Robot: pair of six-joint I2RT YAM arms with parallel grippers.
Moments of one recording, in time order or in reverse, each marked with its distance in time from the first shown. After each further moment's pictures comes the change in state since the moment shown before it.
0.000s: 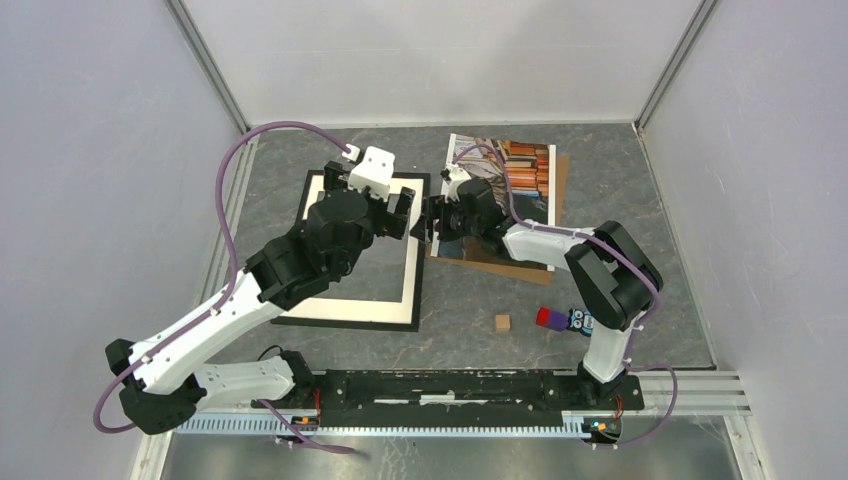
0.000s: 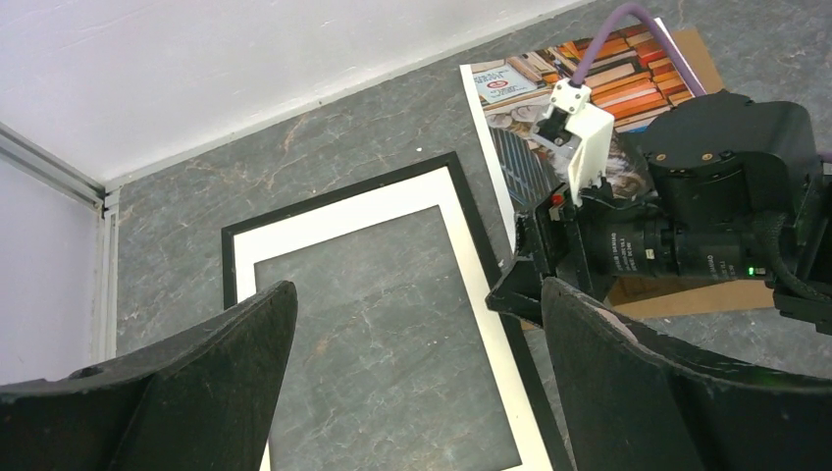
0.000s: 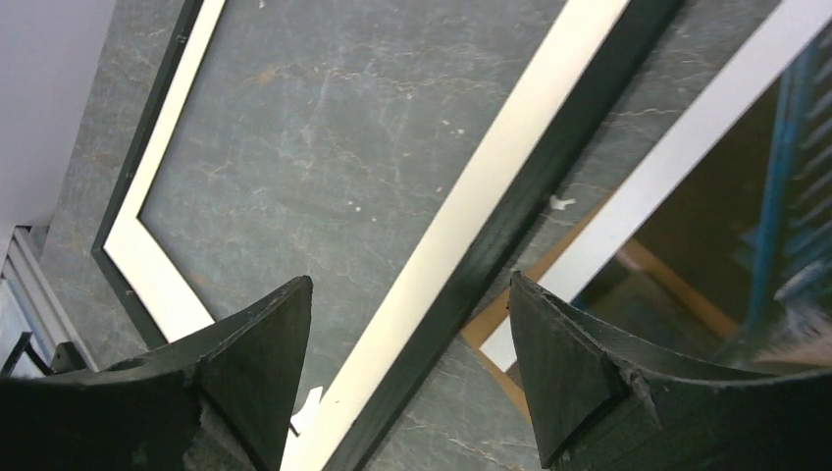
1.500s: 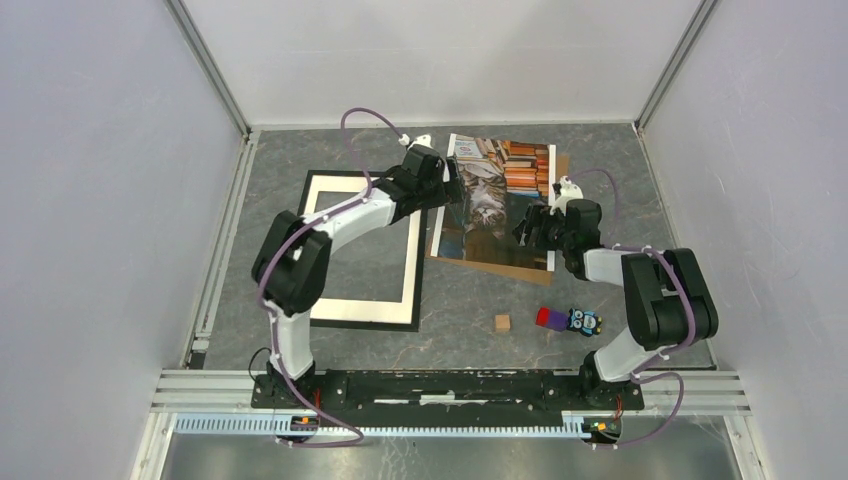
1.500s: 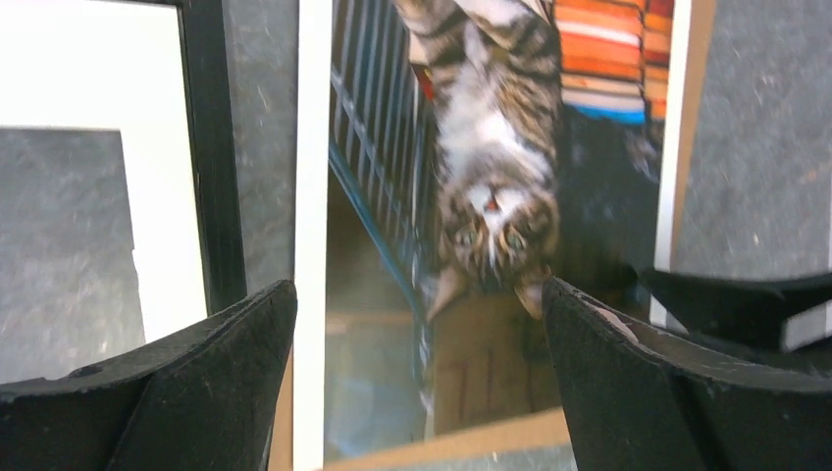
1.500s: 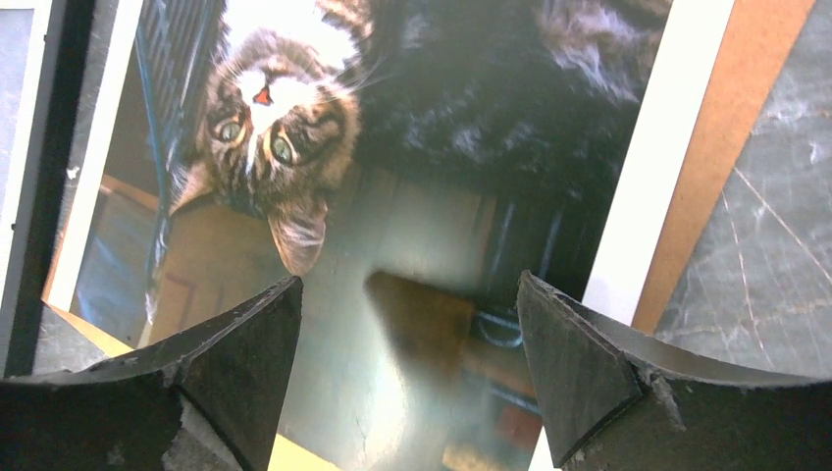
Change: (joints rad) left arm 0.325 0.848 0.171 0.296 0.596 -0.644; right arm -0.555 -0.252 -0.499 0.182 -0.007 -0.222
